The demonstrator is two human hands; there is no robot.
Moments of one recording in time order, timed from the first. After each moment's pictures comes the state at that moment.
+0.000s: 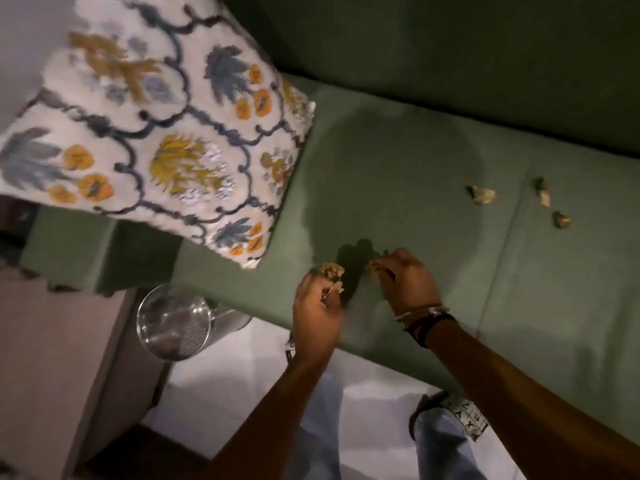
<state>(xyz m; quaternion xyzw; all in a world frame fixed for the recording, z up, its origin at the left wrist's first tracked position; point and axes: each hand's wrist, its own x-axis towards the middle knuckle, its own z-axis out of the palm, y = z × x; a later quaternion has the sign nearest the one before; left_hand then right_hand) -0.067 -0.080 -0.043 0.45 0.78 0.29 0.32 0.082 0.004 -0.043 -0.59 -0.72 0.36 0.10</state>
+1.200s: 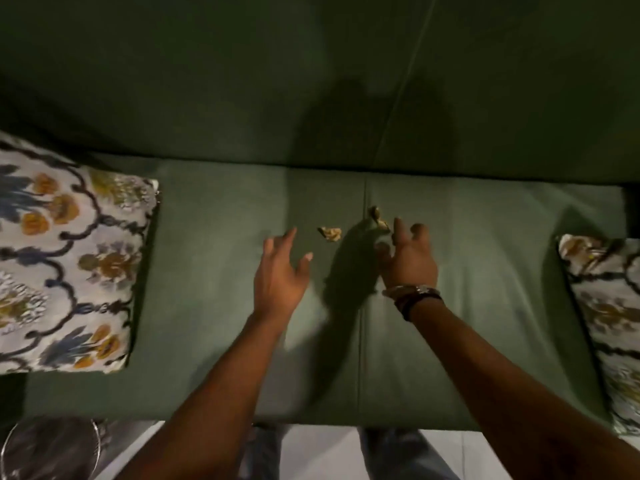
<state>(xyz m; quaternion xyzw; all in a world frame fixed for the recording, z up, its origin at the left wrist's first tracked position) 0.074 0.089 -0.029 0.60 0.70 0.16 0.35 0.286 0.092 -0.046 -0.82 -0.54 0.19 0.06</state>
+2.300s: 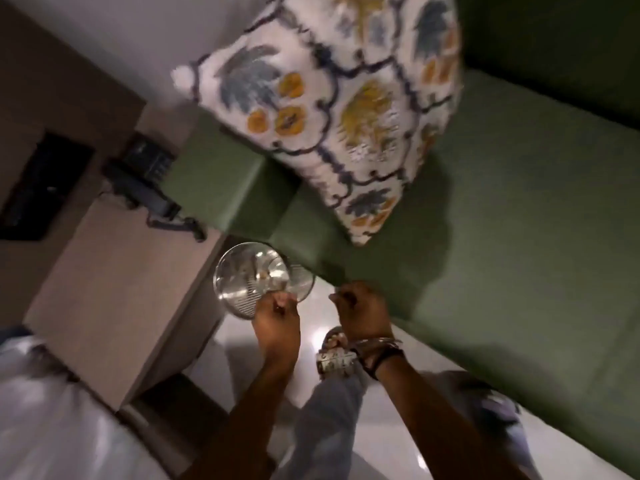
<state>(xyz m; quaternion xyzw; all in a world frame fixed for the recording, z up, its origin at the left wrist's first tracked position) -0.261 -0.200 -0.057 0.08 0.90 0.36 0.26 -0.139 -0.125 -0.059 -0.56 -0.64 0.51 0.13</state>
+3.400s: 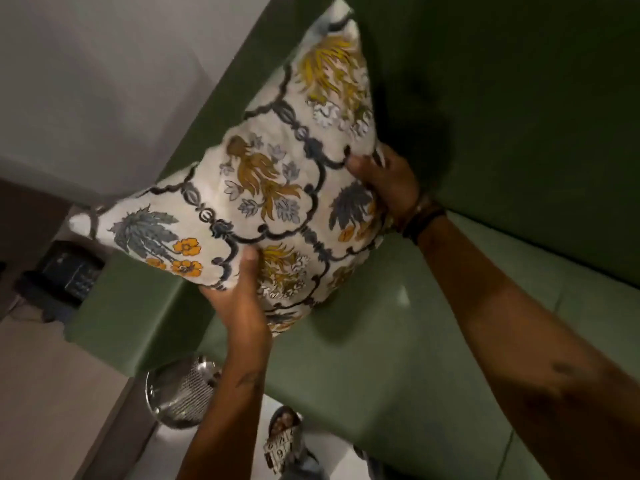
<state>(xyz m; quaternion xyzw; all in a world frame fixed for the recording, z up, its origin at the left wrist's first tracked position) -0.234 0.066 0.048 0.04 0.70 0.65 0.29 -0.091 0.273 0.049 -0.42 -0.47 0.72 0.28</state>
